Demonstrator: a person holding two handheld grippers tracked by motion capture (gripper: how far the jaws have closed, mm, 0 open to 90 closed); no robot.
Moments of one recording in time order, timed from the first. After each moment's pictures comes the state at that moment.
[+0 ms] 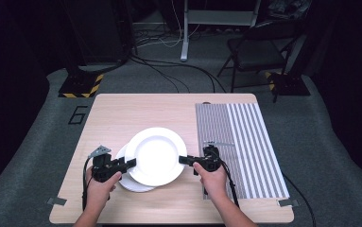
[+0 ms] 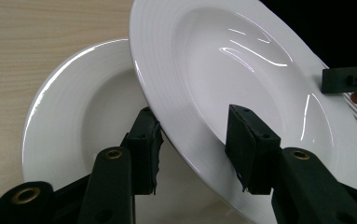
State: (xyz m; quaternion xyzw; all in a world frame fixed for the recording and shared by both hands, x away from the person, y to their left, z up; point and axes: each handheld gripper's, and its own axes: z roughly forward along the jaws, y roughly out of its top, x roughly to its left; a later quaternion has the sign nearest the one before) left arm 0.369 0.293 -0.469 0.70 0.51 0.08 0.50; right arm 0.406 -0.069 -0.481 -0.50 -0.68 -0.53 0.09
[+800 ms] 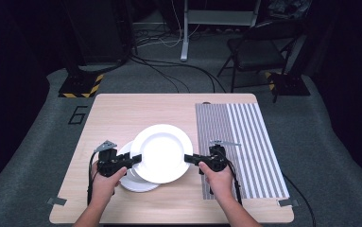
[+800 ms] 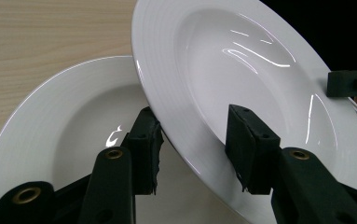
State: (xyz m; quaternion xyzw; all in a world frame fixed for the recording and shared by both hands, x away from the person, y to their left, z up) left arm 0.382 0.275 -0.457 0.71 0.50 0.08 0.50; right arm 0.402 -0.086 -0.470 -0.50 -0.68 -0.54 0.07
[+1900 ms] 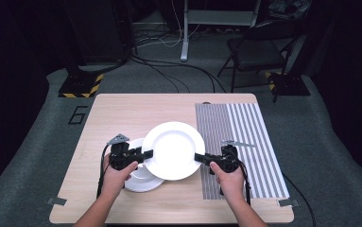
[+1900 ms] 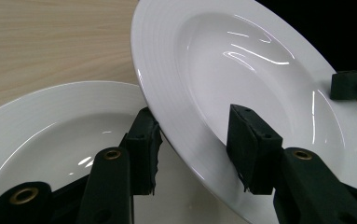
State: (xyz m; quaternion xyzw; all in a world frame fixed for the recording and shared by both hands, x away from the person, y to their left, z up) left arm 0.400 0.245 -0.448 0.73 0.46 0.06 0.50; right arm 0.392 -0.116 -0.457 -0.51 -0.67 -0.54 0.04
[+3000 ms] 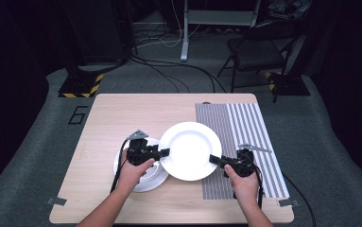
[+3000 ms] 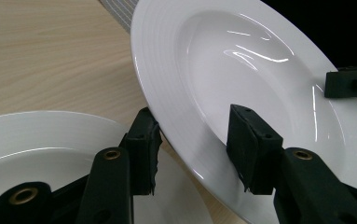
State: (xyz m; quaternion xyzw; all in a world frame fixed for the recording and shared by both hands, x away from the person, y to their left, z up) left arm 0.417 0.194 -0.448 0.75 0.43 0.04 0.50; right arm 0.376 -0.158 -0.456 -0.53 -0.66 -0.54 0.00
